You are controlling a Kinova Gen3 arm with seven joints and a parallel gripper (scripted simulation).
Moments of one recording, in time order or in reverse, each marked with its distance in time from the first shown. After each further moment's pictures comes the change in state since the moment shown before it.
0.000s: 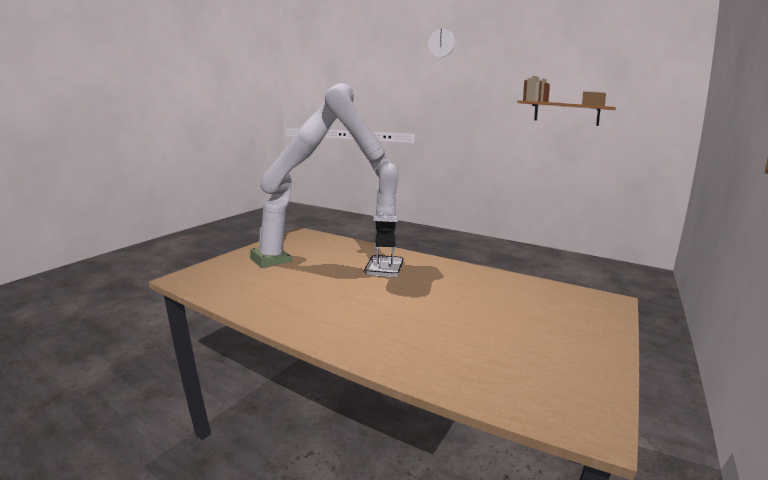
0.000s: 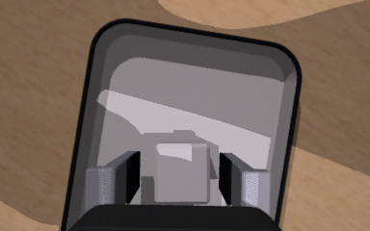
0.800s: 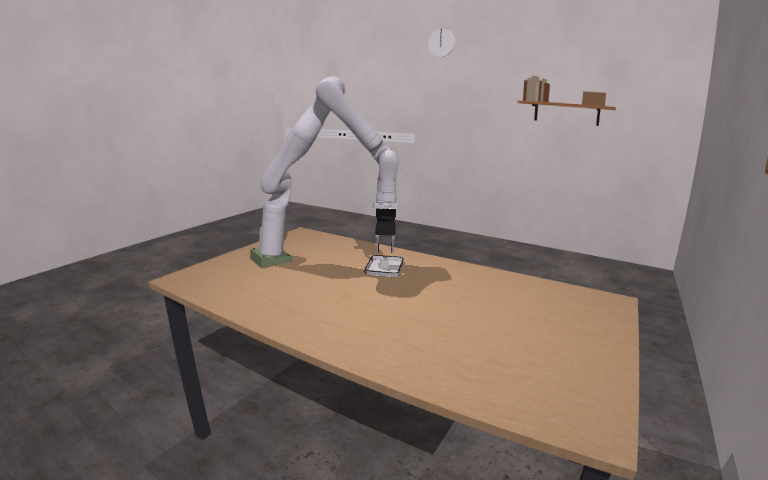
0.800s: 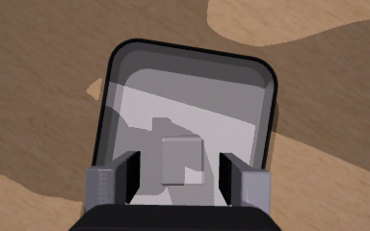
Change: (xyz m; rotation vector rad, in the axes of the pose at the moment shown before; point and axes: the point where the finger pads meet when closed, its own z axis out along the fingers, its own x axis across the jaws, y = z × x) arm 0.000 0.000 -0.047 0.000 0.000 0.000
